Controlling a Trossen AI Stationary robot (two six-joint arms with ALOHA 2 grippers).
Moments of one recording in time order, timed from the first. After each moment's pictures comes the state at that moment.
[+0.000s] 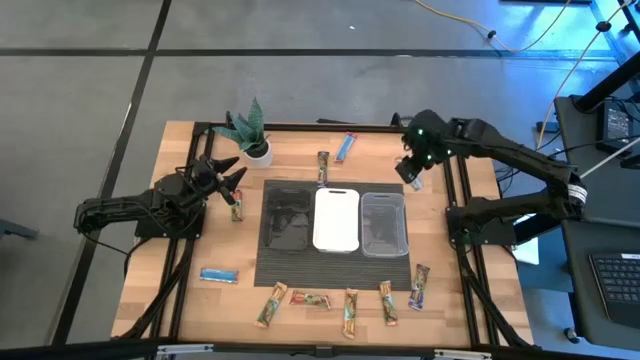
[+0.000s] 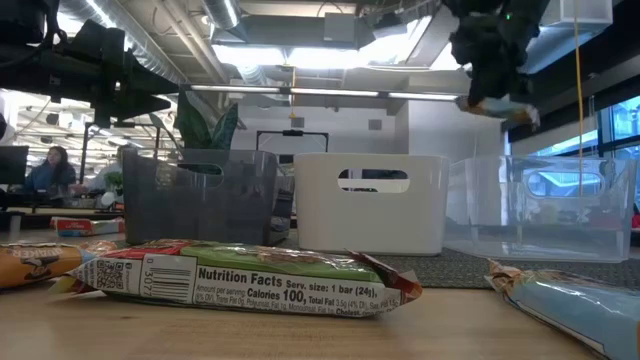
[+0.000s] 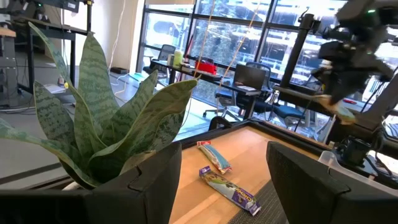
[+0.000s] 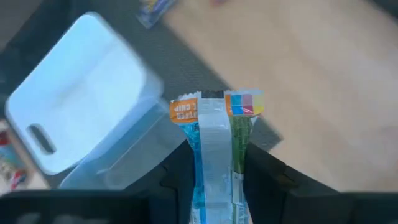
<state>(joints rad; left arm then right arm) 0.15 0.00 0.04 0.03 -0.53 -0.22 -0.47 1.16 1.15 -1.09 -0.11 0.37</state>
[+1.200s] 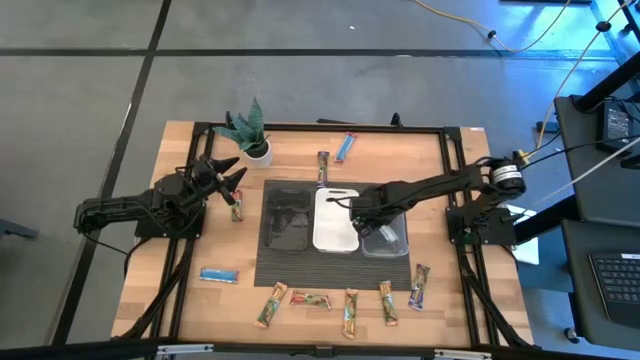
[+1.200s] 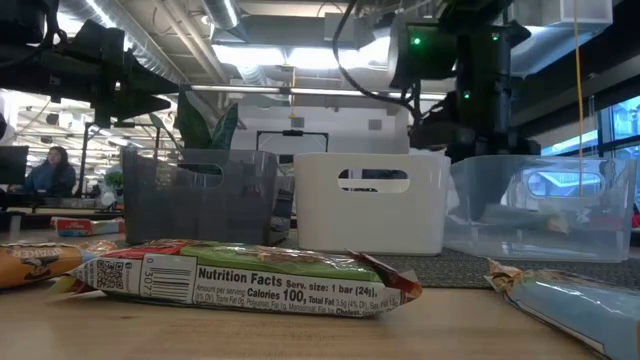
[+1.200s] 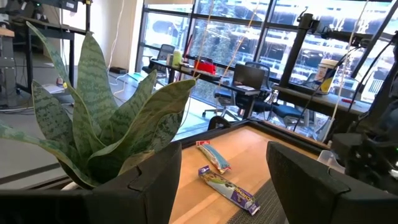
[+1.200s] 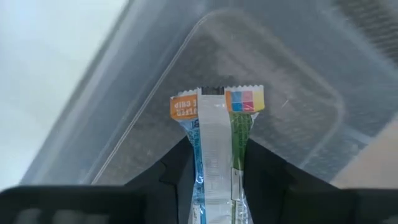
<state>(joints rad) 0.15 0.00 0.04 0.03 -0.53 -0.22 0.05 1.73 1.07 -0.88 0.08 1.02</state>
